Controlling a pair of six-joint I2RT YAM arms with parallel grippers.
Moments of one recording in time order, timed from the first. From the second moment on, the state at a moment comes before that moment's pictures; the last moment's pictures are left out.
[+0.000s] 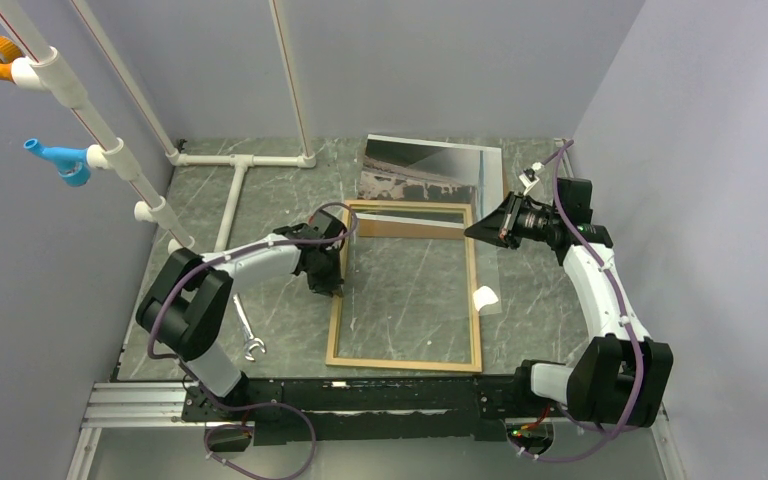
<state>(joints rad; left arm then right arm) -0.59 1.64 0.96 -0.52 0.05 -0.69 -0.11 1.22 0.95 -0.48 -1.00 0.55</state>
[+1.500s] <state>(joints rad) -0.27 1.50 0.77 -0.40 0.40 -0.54 0.15 1.35 0.94 -0.25 -0.90 0.64</state>
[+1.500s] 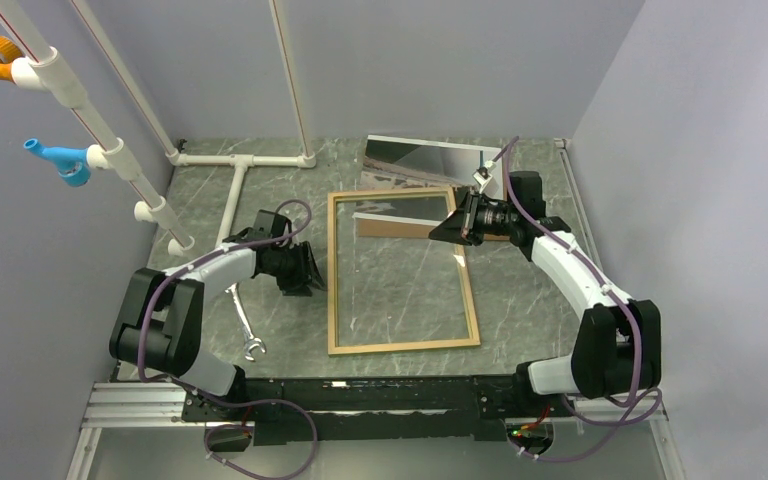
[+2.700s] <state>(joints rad) -0.34 1.56 0.82 -0.42 0.33 -0.52 0.16 1.47 0.94 -0.18 -0.90 0.68</state>
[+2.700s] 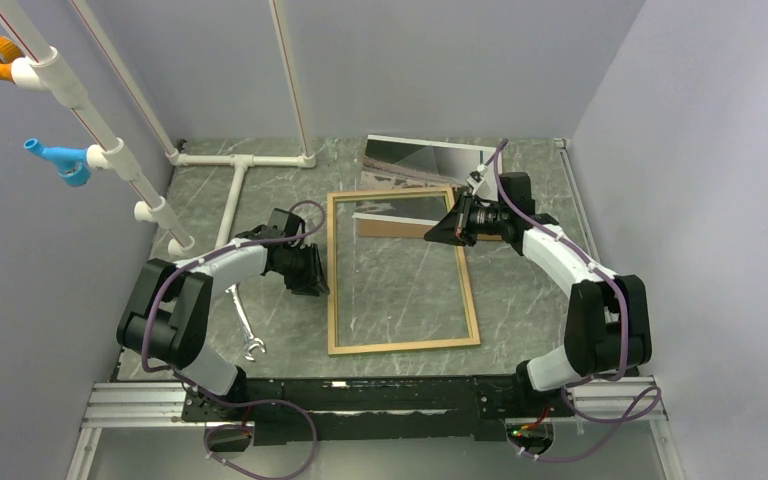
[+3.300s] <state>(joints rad) -0.34 1.56 0.82 -0.42 0.33 -0.52 0.17 1.42 0.92 -0.24 -0.86 0.68</state>
